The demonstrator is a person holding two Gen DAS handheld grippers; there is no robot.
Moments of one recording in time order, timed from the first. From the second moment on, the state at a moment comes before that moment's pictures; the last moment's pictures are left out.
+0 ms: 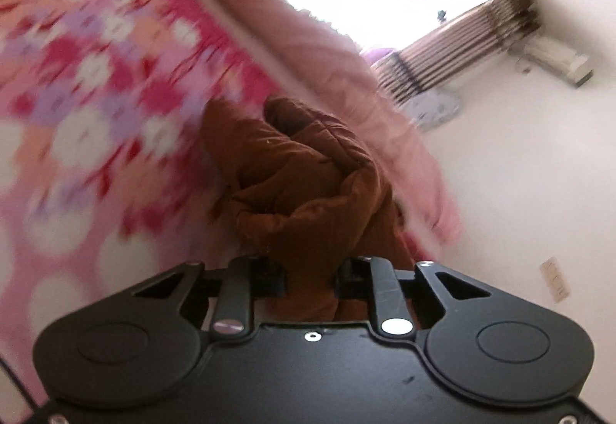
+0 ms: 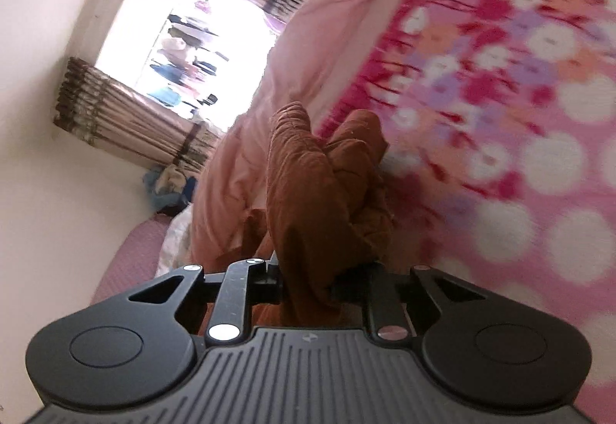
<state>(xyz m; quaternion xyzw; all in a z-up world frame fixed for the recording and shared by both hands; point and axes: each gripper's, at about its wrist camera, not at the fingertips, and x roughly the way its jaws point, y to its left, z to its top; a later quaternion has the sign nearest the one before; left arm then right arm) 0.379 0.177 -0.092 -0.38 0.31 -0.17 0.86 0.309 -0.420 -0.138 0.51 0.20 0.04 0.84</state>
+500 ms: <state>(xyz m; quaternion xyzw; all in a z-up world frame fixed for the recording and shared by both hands) 0.390 0.202 -0.055 -0.23 0.29 -0.10 0.92 0.312 -0.436 -0.131 0.38 0.27 -0.03 0.89</state>
